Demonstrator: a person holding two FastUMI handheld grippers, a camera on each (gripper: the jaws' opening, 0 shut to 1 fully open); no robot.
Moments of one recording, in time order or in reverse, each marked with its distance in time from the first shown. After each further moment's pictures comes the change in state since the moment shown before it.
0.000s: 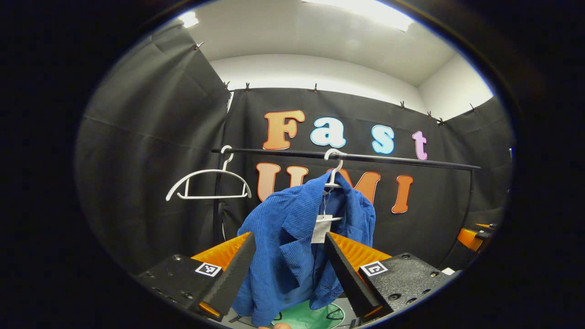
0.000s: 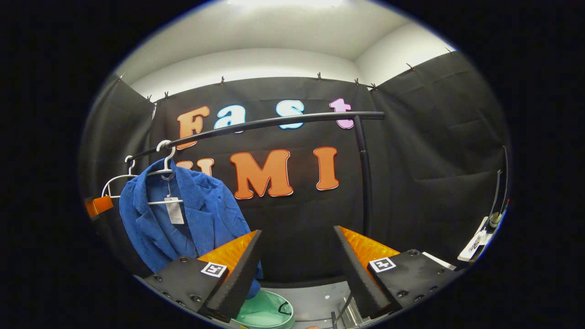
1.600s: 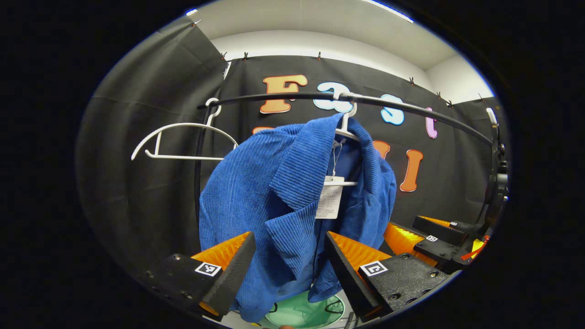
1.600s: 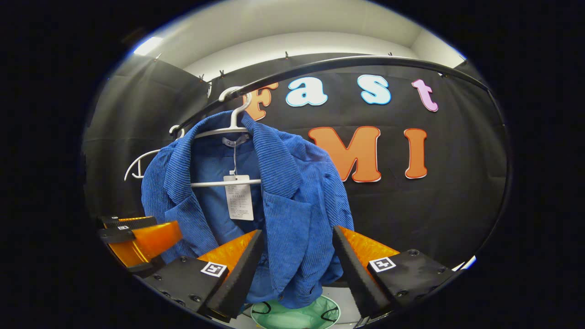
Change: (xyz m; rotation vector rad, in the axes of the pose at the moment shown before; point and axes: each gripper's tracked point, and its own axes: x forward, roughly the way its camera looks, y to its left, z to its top) left arm 0.085 -0.008 -0.094 0.014 0.186 0.034; right arm 0.120 0.232 -0.063 -0.061 0.078 0.408
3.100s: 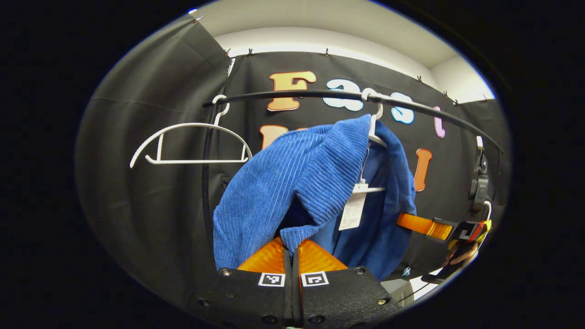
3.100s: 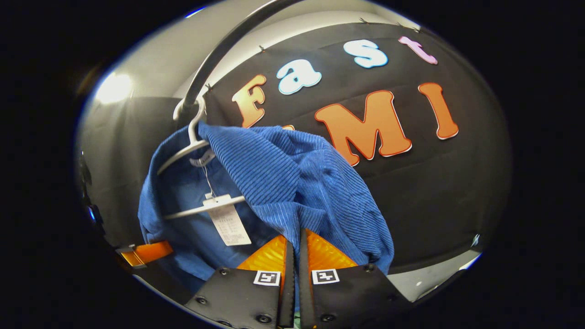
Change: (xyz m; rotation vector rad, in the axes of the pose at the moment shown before) left arm 0.004 0.032 0.034 -0.033 -0.011 -0.013; right arm 0.059 -0.031 0.010 0.369 0.094 0.225
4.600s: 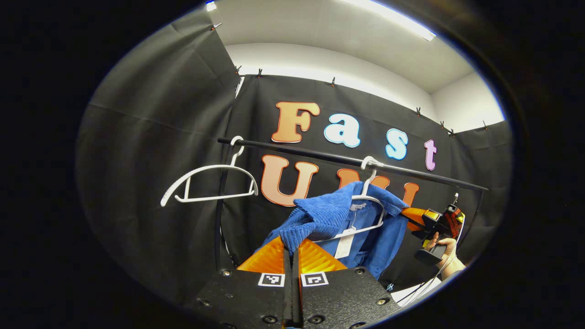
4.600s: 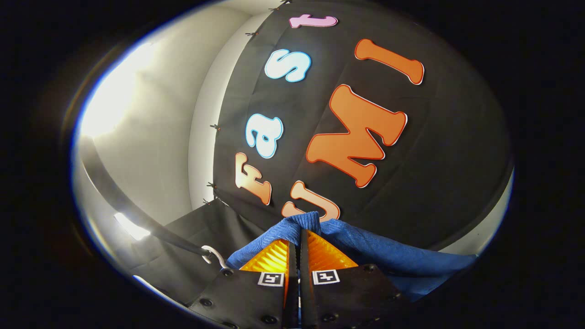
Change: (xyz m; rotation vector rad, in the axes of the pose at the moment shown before) left arm -0.054 0.038 0.084 -0.066 -0.140 -0.038; right arm -0.002 -0.045 0.140 0.600 -0.169 0.250
